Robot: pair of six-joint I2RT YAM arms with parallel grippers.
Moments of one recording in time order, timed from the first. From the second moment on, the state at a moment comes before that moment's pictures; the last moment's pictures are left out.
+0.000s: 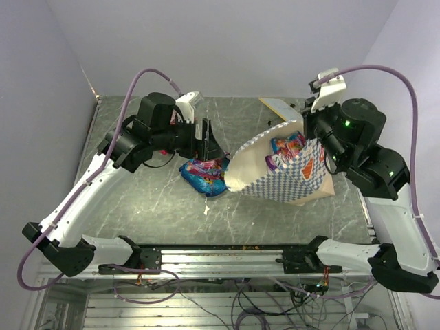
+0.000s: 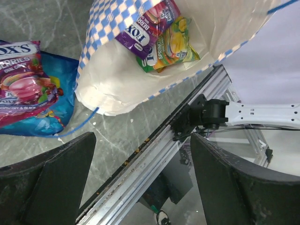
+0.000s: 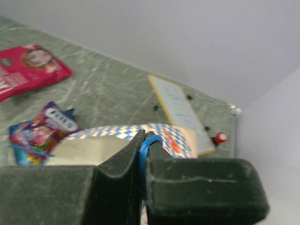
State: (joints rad) left arm -0.65 1.28 1.59 -0.84 0.36 -0.46; right arm 0.70 1.13 1.78 -0.79 0.48 -0.20
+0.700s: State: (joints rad) left arm -0.90 1.21 1.26 -0.54 0.40 -0.49; right arm 0.70 0.82 1.35 -0.84 0.19 0.54
